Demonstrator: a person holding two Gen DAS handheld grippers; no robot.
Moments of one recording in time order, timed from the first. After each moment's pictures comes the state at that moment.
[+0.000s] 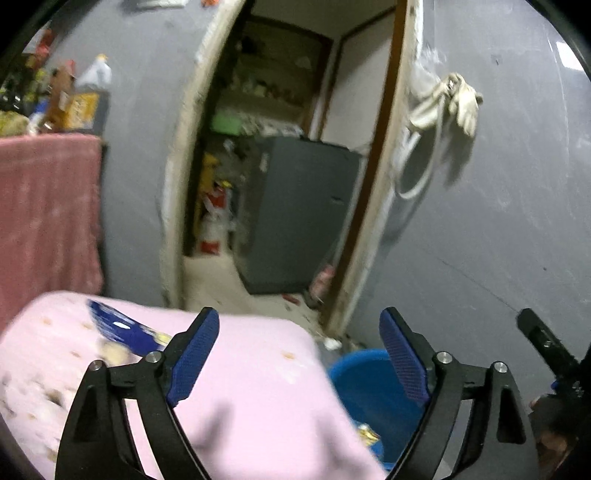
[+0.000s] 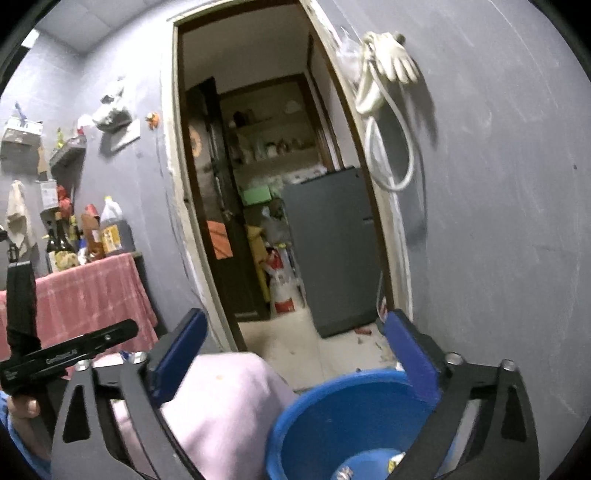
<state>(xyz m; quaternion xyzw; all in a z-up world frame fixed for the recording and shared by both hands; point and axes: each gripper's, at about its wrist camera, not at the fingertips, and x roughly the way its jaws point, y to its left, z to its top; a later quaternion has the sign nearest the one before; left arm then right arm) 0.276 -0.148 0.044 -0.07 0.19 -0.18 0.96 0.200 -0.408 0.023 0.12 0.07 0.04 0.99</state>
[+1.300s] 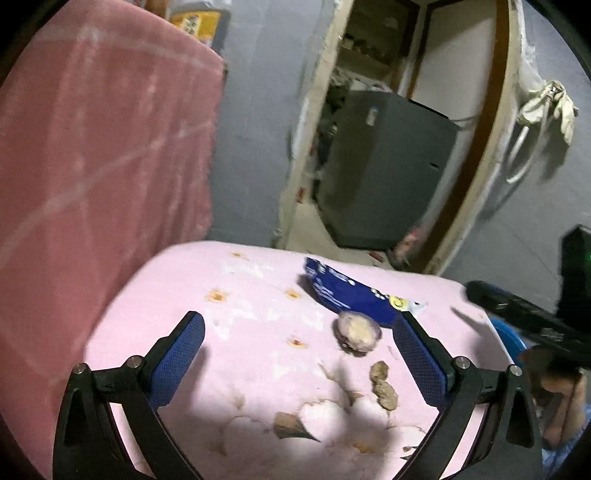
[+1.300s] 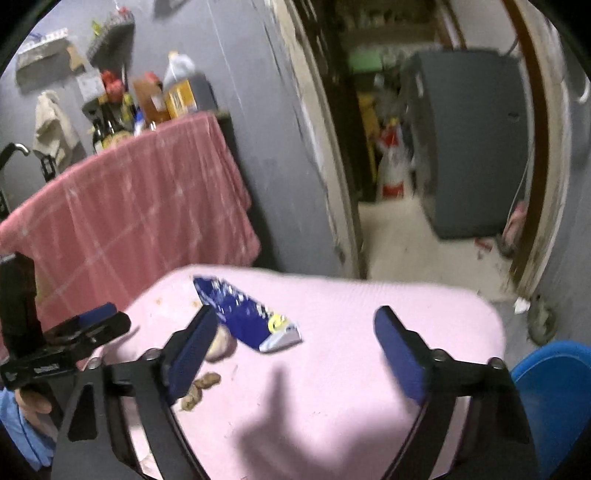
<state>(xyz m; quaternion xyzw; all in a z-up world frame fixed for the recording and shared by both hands) 0.342 0.046 -0.023 -0.09 0.32 -0.09 0.94 0.382 -0.199 -0.032 0.07 0.33 0.24 0.91</state>
